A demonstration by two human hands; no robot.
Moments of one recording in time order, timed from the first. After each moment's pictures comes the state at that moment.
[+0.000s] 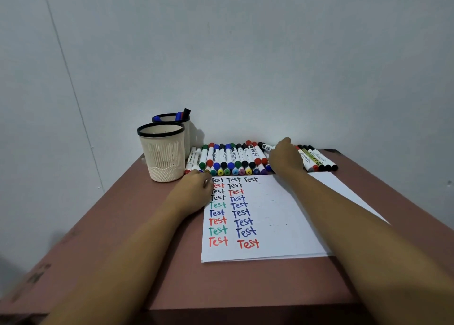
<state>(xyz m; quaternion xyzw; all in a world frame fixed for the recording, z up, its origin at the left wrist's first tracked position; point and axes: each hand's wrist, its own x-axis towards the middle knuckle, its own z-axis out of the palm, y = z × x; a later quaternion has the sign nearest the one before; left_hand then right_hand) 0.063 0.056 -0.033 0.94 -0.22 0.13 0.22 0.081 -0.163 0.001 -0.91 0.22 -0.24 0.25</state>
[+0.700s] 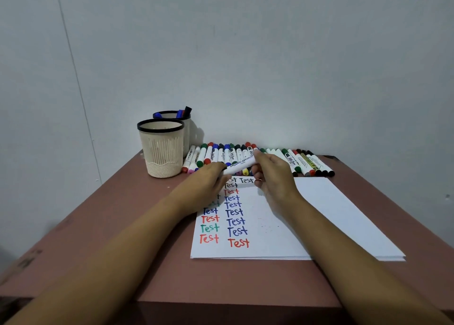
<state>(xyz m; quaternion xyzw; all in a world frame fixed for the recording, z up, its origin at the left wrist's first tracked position) 0.047 0.036 -0.022 0.89 -0.34 0.18 0.24 0.003 -0.119 0.000 -0.65 0.05 -0.17 0.74</state>
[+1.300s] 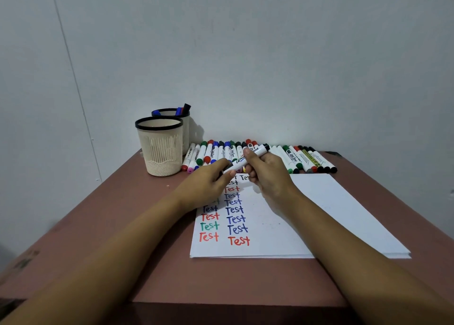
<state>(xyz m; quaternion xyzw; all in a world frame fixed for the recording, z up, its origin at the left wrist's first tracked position) 0.038 0.033 -0.016 0.88 -0.34 0.11 0.32 0.012 -0.118 -0.007 -0.70 -0.02 -0.16 0.69</state>
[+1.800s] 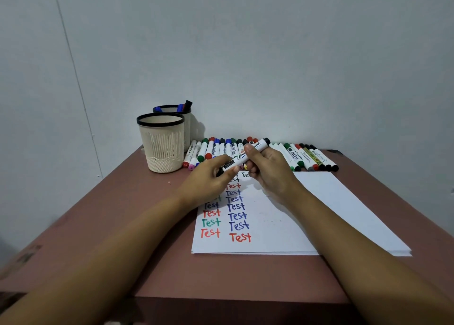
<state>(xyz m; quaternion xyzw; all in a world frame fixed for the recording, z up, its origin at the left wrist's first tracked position) 0.034 0.030 -0.018 0.83 -0.34 0.13 0.43 0.016 -0.124 -0.009 -0.70 -0.10 -0.14 0.70</state>
